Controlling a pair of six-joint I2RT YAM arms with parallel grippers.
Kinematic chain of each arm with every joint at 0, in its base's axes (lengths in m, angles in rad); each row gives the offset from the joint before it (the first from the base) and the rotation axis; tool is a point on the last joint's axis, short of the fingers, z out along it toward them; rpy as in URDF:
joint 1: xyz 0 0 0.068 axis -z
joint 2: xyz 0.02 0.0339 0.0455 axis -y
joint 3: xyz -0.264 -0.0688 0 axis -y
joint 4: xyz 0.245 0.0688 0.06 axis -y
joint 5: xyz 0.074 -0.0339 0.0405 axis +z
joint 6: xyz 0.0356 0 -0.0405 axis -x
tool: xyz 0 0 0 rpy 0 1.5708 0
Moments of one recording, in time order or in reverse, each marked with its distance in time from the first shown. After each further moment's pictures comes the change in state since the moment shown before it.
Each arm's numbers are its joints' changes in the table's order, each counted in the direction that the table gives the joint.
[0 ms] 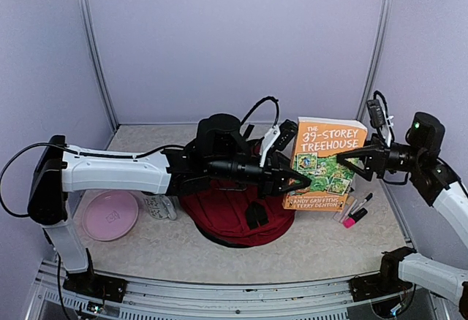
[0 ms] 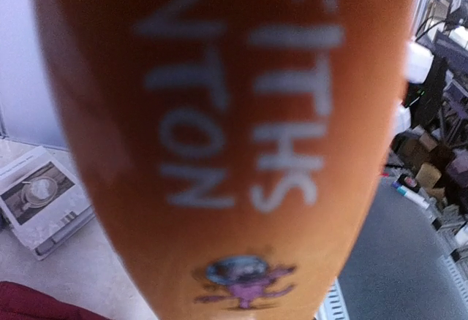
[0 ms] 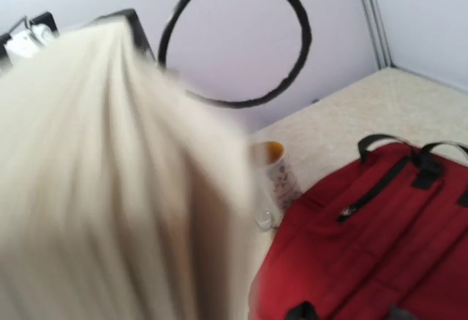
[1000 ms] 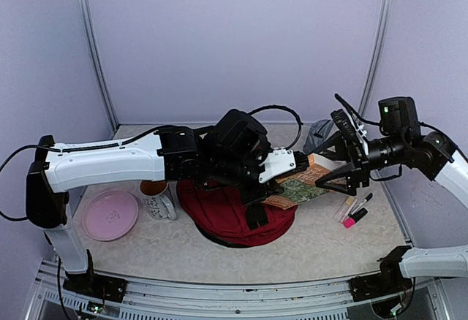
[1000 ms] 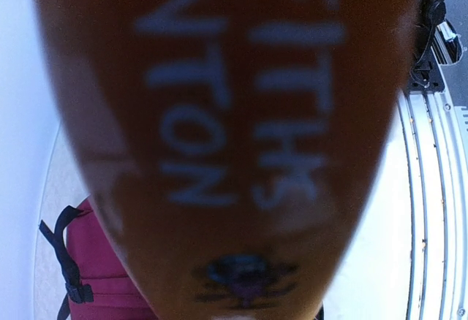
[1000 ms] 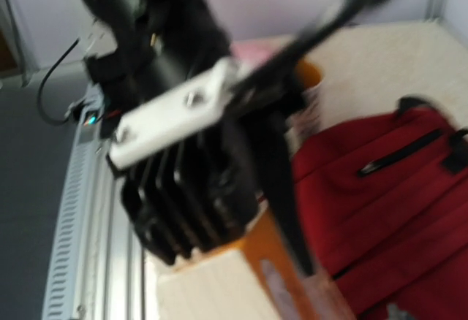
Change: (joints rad) left arm 0.089 -0.005 0.300 -0.857 0.551 -0.577; right arm -0.312 -0.177 0.342 -0.597 -0.232 0.592
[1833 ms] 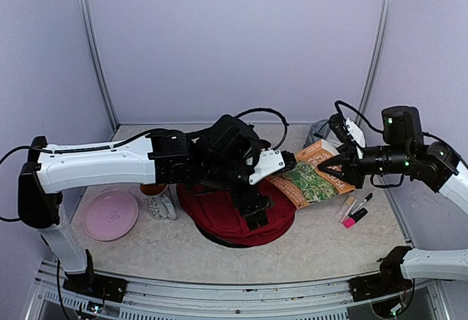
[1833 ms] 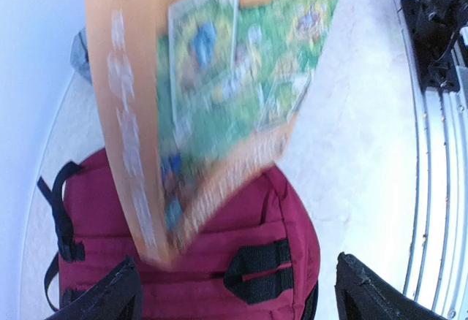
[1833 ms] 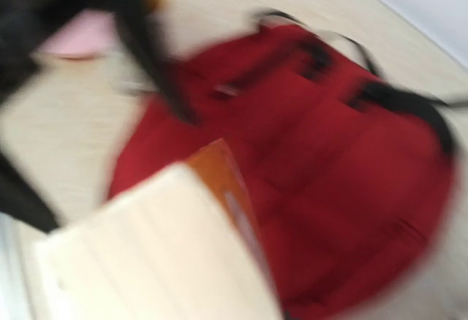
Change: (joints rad) left arm 0.000 0.045 -0.057 -0.018 0.072 0.099; right arm -0.080 0.062 -0.082 0.030 -0.462 -0.098
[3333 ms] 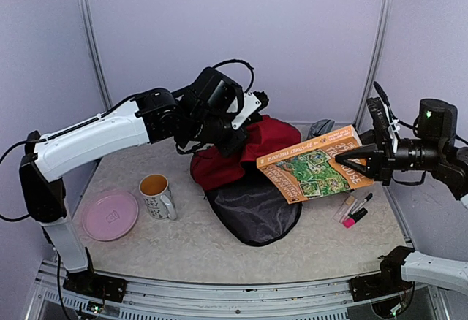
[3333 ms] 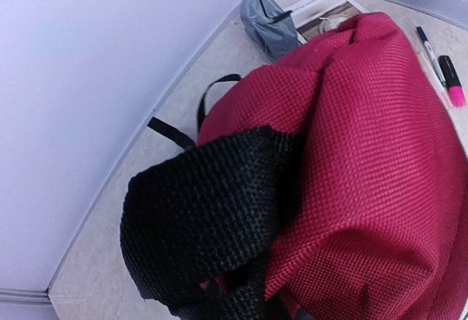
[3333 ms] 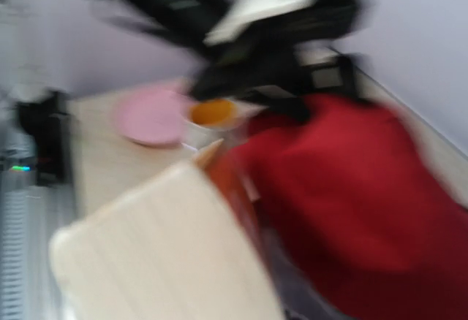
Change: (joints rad) left arm -0.134 -0.029 0.220 -0.177 0.297 0.116; right arm 0.075 0.150 0.064 0.005 0.254 -0.034
